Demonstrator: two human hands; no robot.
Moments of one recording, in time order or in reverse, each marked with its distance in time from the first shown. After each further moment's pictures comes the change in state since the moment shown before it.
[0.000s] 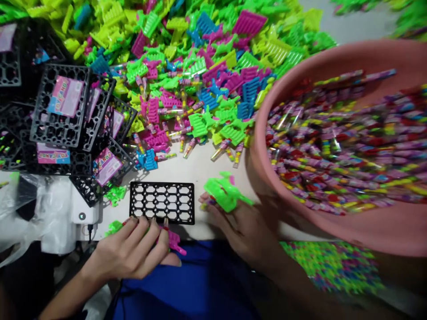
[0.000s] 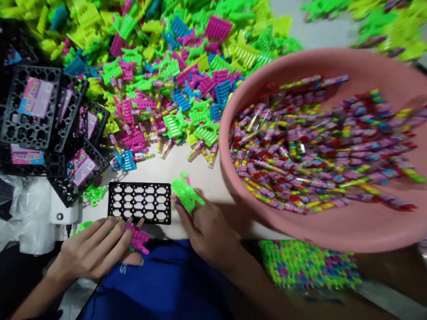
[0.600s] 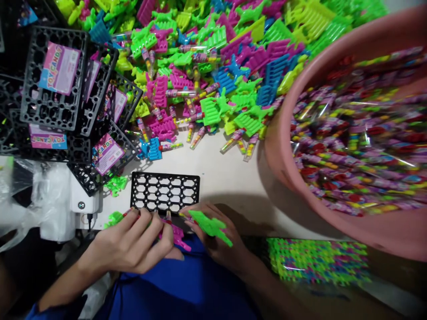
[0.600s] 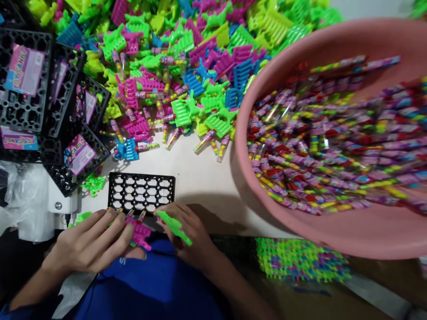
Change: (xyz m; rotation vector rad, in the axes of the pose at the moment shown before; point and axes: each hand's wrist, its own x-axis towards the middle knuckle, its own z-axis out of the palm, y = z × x) left_hand -0.001 -0.002 -0.004 -0.017 -0.090 0.026; right_hand -0.034 0.006 0.056 0.195 -0.020 -0.155
